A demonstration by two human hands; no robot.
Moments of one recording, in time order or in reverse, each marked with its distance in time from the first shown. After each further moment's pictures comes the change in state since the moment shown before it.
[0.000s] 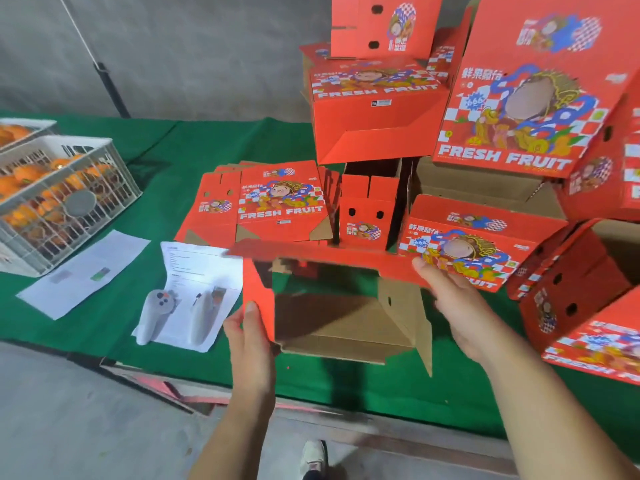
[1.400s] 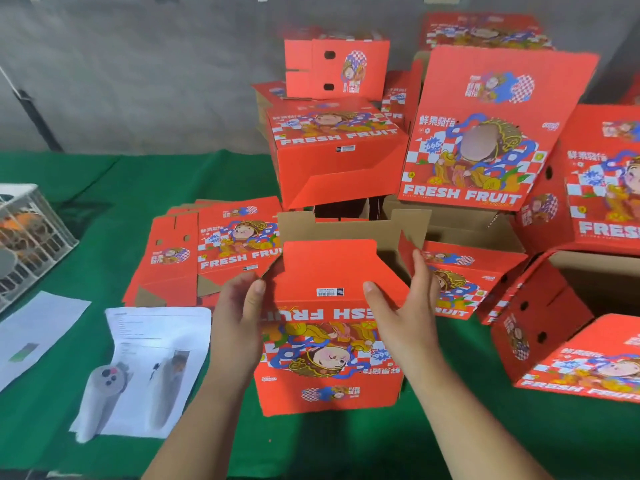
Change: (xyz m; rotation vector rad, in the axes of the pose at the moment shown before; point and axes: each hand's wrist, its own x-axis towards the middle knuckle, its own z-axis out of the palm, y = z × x) left_hand 0.101 0.075 0.056 0.151 -0.281 0.410; right_hand 0.054 -0.012 0.049 -0.239 0.532 -0.361
